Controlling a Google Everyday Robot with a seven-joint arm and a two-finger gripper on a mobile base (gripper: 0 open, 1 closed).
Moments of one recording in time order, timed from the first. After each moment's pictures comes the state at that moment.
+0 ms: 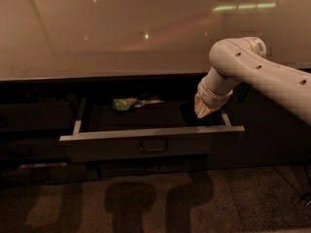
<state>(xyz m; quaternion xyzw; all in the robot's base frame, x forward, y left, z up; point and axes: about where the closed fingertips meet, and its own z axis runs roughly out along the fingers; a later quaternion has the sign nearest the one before) 0.628 -0.172 0.707 -0.85 0.50 -0.06 0.13</state>
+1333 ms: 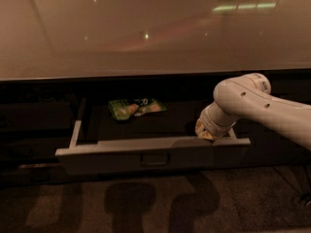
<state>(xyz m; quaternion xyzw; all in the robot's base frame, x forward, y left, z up) 0.571 -0.179 0.649 -0.86 0.48 -0.08 0.13</state>
